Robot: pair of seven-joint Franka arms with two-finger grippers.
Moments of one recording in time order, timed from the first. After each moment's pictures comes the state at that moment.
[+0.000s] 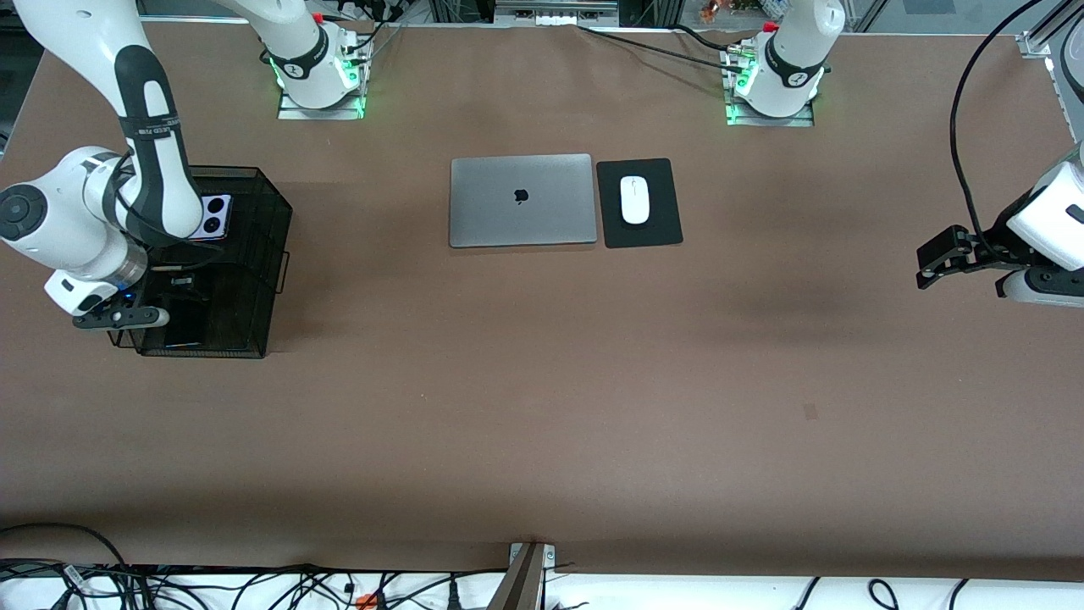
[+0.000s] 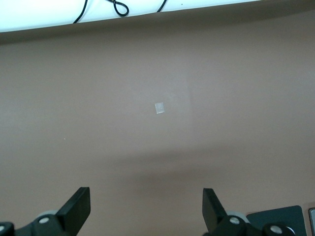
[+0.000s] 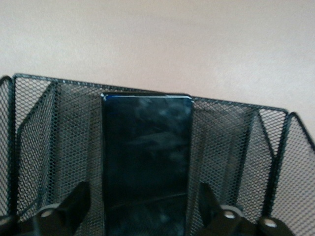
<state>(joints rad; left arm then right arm) -0.02 0.15 0.00 -1.50 0.03 1.75 0.07 0.41 0.39 -0.64 -2.11 0.26 2.46 -0.50</state>
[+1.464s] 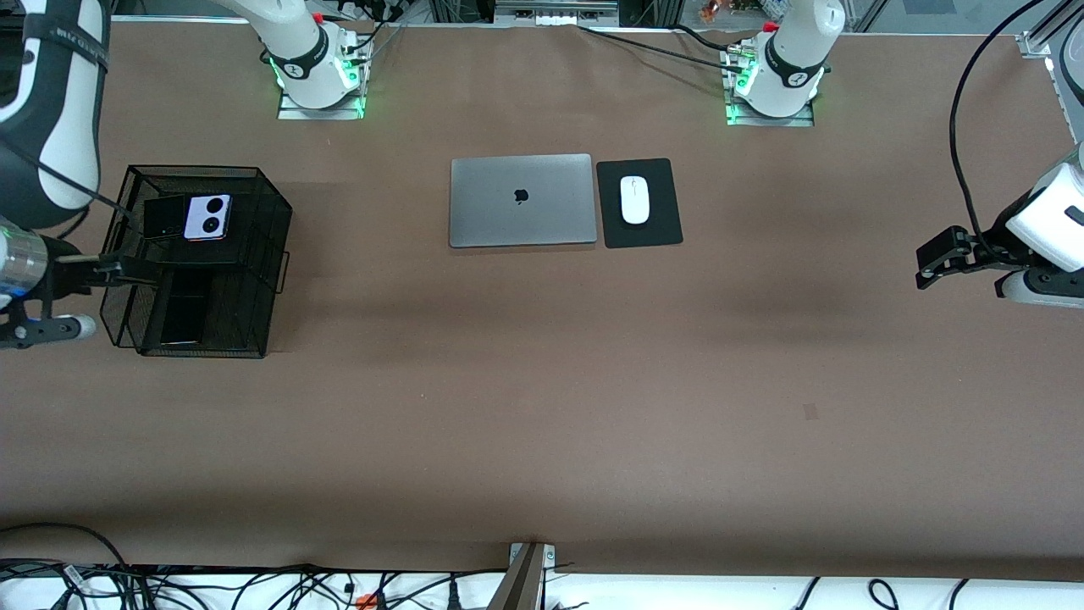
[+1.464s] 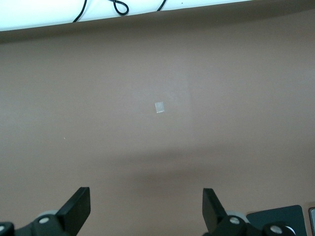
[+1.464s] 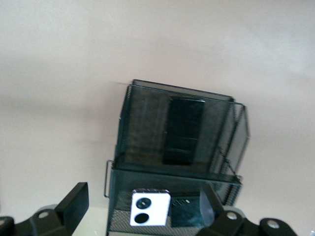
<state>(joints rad) -0.02 0.15 0.00 -1.50 0.03 1.75 0.07 0.43 0.41 -0.62 -1.38 0.10 1.55 -0.34</state>
